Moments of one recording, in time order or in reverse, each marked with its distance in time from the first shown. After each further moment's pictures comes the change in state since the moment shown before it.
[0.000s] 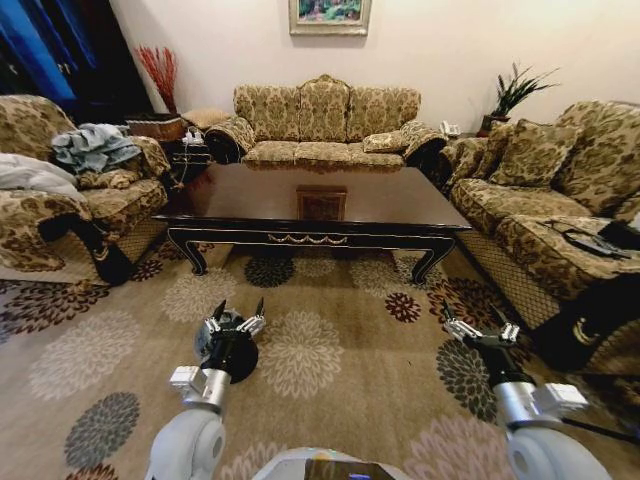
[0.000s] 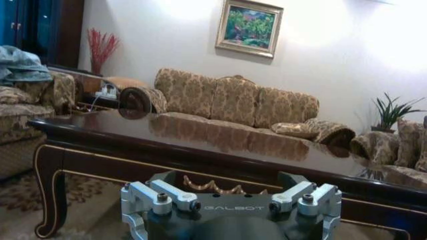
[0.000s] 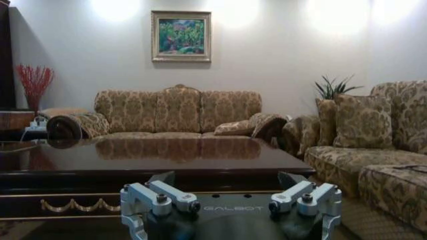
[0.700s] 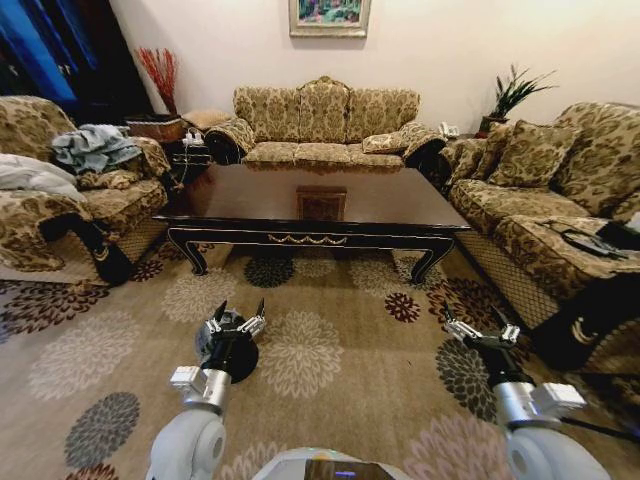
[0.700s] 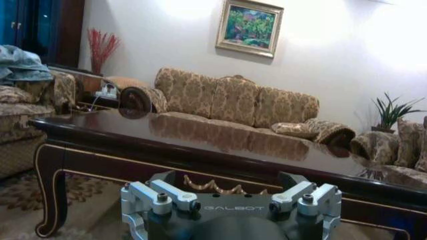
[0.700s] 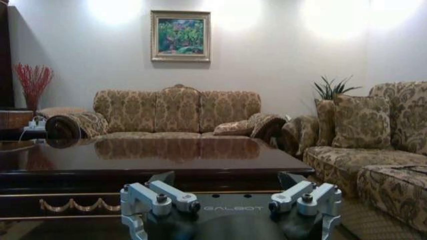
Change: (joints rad) left arm 0.001 0.000 -0.001 -0.002 0.000 0.002 -0.001; right arm 0.000 0.000 0.000 0.000 -0.001 -0.001 0.002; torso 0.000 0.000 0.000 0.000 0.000
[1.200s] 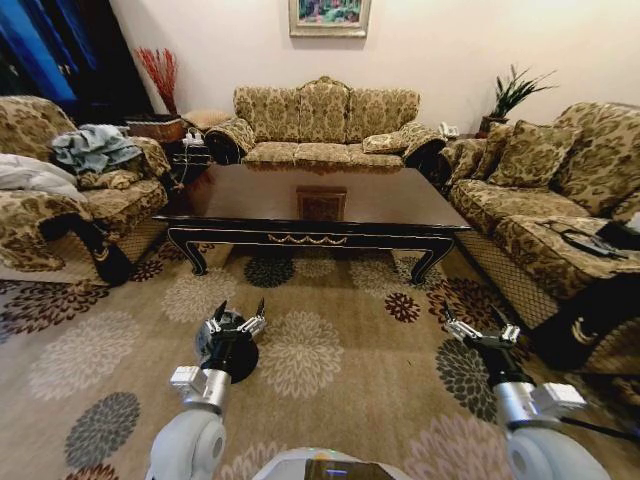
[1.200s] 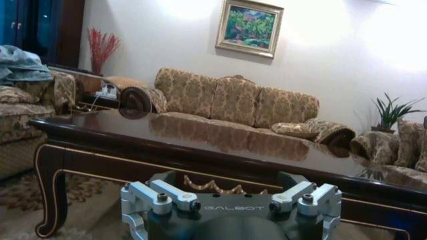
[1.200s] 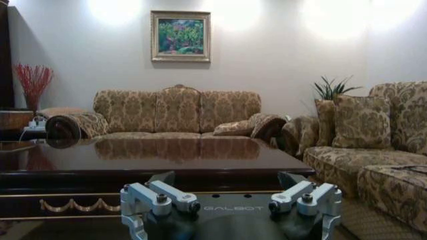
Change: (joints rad) left arm 0.000 0.000 0.000 0.000 0.000 0.000 0.000; right arm 0.000 0.000 0.000 0.001 0.001 0.000 0.000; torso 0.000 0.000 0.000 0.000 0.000
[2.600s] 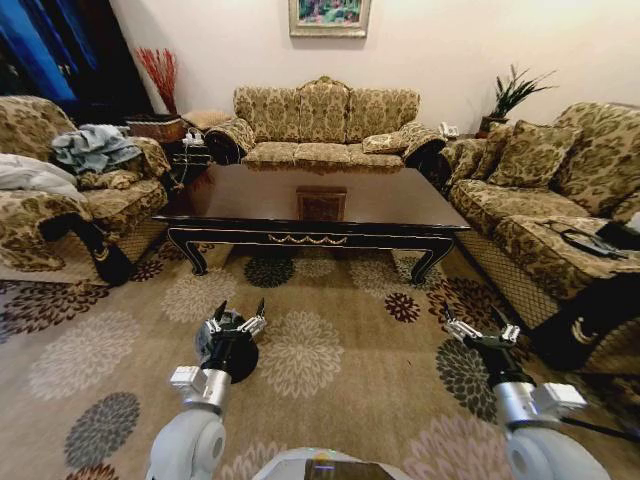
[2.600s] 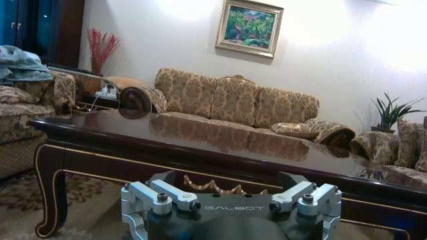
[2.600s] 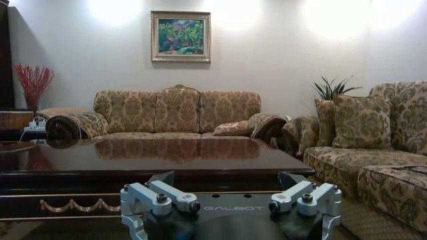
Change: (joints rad) left arm 0.000 0.000 0.000 0.000 0.000 0.000 0.000; right arm 0.000 0.000 0.000 0.001 0.001 0.000 0.000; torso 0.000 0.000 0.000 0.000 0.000
